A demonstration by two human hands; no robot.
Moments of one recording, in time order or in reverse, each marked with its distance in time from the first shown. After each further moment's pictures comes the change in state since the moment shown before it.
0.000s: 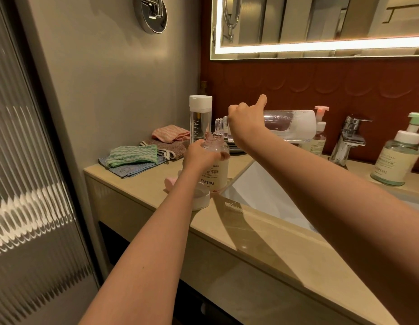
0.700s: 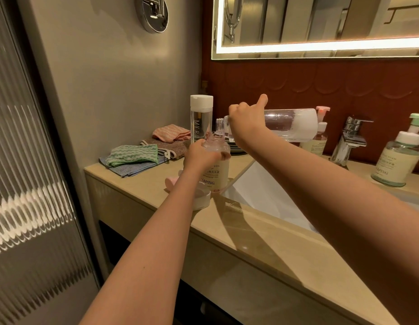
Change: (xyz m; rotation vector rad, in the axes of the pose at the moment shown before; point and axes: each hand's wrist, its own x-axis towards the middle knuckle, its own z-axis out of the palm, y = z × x) left_hand -0.002 0.000 -0.001 -0.040 0.001 0.003; right_hand -0.001 0.000 -0.002 0.012 0.005 0.013
